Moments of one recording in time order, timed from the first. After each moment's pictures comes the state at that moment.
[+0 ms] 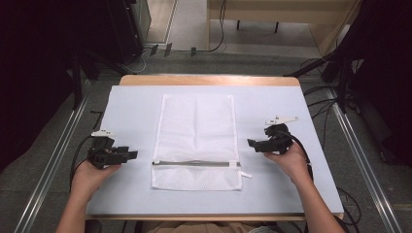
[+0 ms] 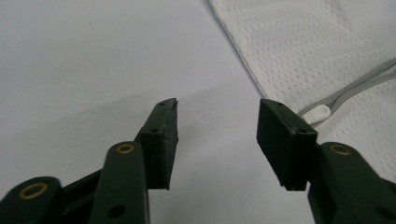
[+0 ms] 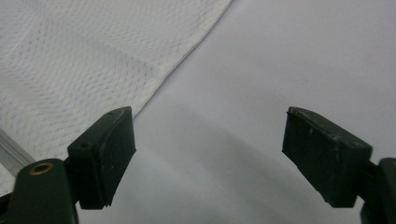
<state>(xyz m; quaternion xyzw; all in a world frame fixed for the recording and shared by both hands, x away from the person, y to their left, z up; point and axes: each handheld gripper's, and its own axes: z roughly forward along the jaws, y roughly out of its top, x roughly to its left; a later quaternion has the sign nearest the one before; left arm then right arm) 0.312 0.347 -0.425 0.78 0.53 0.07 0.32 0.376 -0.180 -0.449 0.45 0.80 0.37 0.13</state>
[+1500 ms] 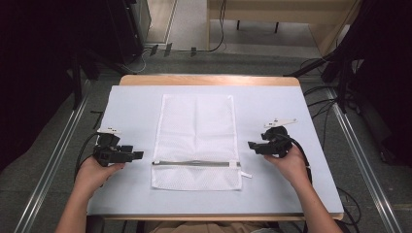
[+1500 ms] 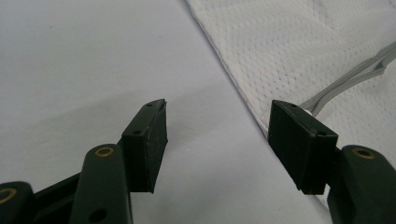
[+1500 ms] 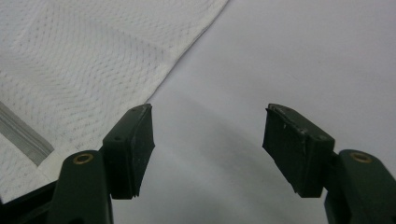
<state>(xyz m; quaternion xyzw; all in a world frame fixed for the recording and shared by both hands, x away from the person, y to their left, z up) 0.322 0.337 -0.426 0.79 0.52 0.04 0.33 0.367 -0.176 -0.449 0.45 0.81 0.35 0.12</state>
